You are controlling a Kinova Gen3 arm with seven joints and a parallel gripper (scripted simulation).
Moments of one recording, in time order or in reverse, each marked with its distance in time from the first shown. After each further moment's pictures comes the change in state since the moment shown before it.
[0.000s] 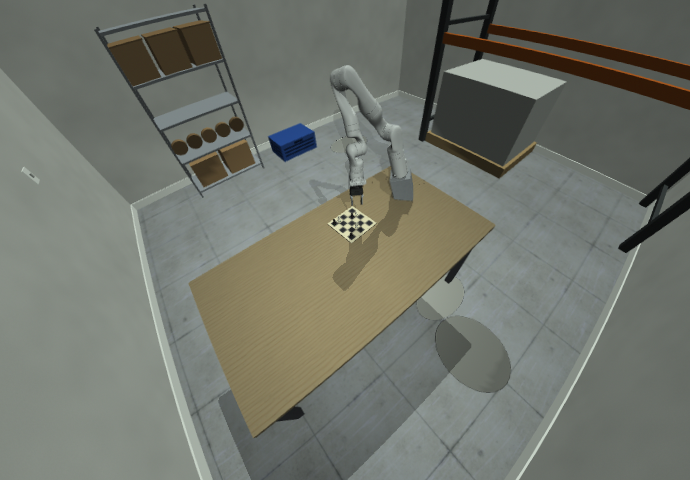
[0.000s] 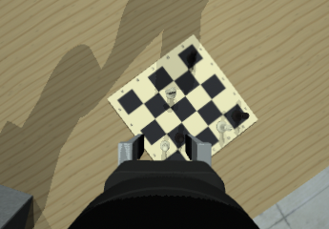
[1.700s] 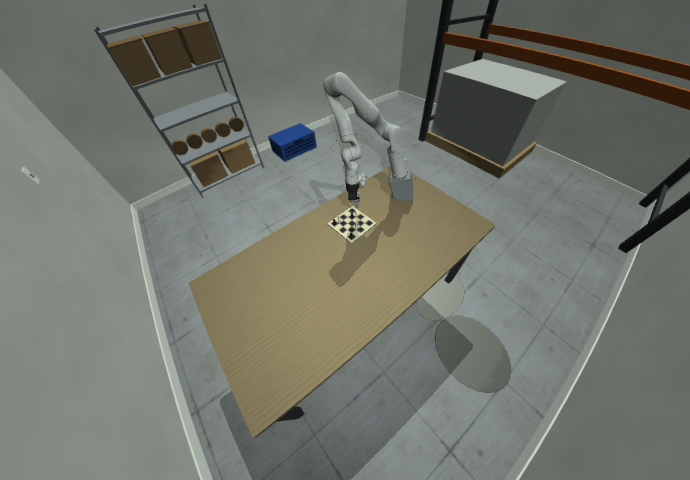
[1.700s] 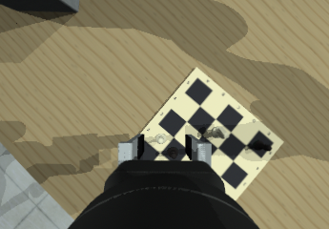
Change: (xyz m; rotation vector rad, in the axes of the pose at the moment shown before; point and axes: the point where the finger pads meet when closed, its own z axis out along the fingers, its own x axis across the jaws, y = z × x) arm -0.004 0.018 0.022 0.017 -0.009 -1.352
